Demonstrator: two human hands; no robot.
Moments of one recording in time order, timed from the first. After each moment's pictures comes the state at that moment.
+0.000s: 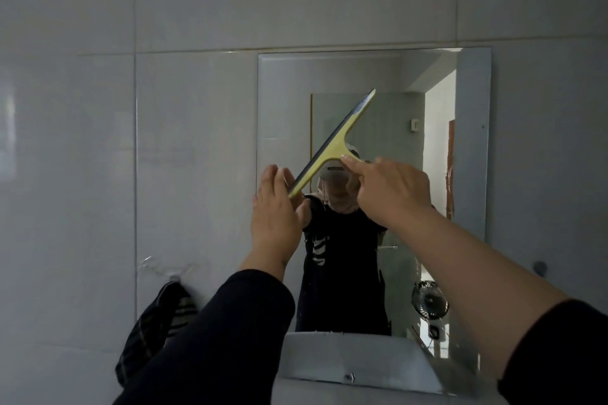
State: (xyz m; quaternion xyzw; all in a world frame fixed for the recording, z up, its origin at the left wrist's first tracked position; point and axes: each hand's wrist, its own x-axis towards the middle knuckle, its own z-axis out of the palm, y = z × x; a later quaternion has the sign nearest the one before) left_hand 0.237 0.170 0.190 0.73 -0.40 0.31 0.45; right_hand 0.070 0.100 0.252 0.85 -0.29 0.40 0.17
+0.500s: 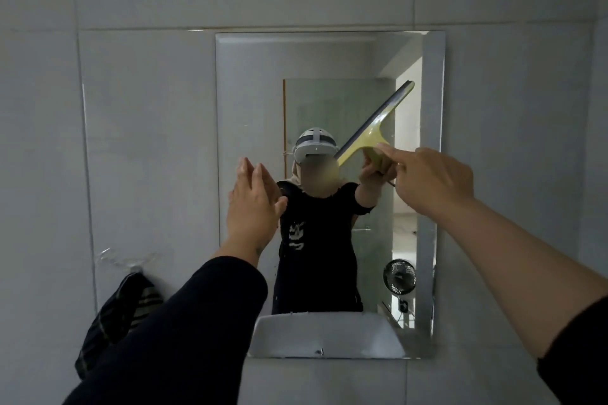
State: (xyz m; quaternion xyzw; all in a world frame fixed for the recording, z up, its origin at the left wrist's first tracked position) left_hand 0.222 0.155 0.179 0.77 -0.41 0.25 0.41; right_hand -0.014 0.048 0.240 0.82 -0.40 0.40 0.12
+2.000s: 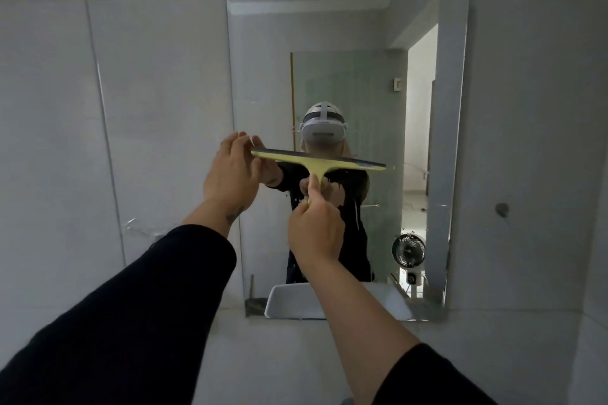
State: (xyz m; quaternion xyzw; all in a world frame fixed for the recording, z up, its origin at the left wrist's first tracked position) left_hand 0.255 0.208 0.189 0.74 -0.43 0.29 0.42; right_hand 0.128 0.159 0.132 0.75 -0.33 0.51 -0.26
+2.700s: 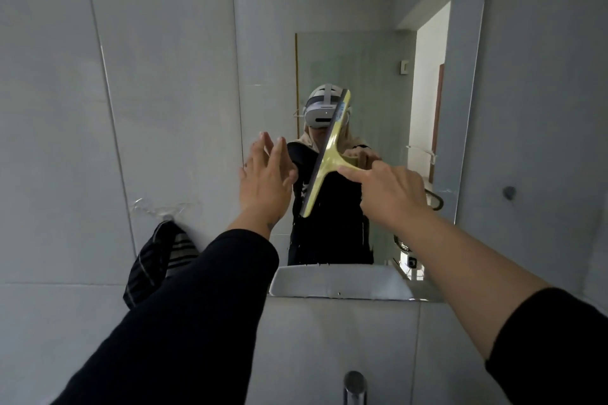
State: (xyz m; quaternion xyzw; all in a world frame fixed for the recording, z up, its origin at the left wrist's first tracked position) left_hand 0.241 0.173 0.140 0.77 -0.44 0.29 0.35; right_hand 0.047 0.099 0.162 0.89 -0.33 0.29 0.15
